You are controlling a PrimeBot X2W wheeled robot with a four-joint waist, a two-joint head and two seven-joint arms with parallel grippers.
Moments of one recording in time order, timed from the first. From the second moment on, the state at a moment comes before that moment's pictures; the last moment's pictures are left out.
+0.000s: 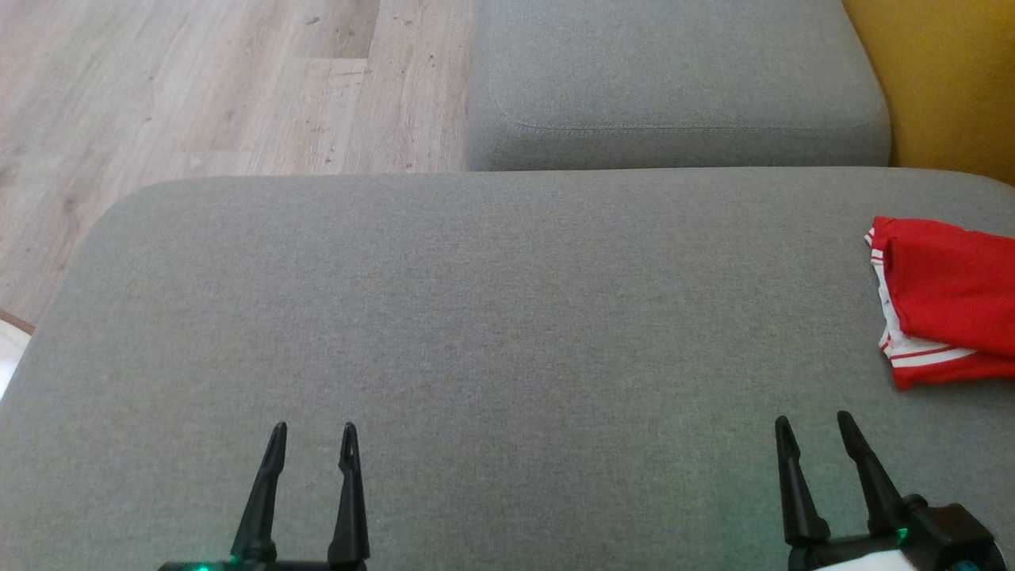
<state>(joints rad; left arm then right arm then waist) 0.24 0.06 -0.22 -0.06 -0.12 0.09 -0.26 0.24 -0.05 0.04 0.08 0.14 0.13 -0.25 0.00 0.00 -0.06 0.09</state>
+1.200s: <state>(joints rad) 0.22 0.07 -0.19 0.09 -0.45 0.04 -0.20 0.21 -0.05 0.03 0.19 0.46 0.13 -0.19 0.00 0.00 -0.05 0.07</state>
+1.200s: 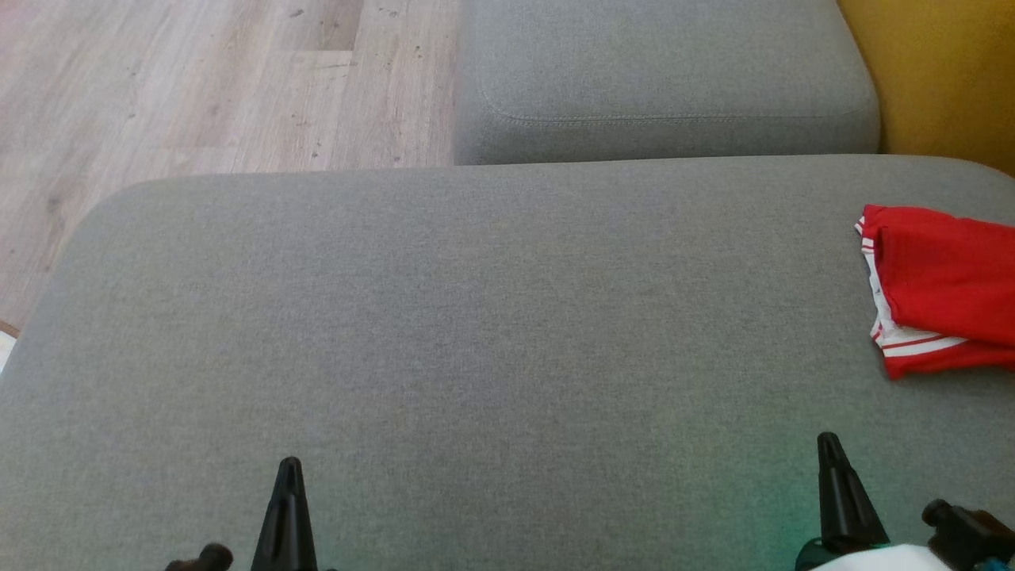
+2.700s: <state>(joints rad) 0.11 0.07 -0.10 0.17 -0.99 -0.03 -0.08 0.10 -0.06 -0.01 0.22 0.99 0.13 -0.08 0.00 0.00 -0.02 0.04</state>
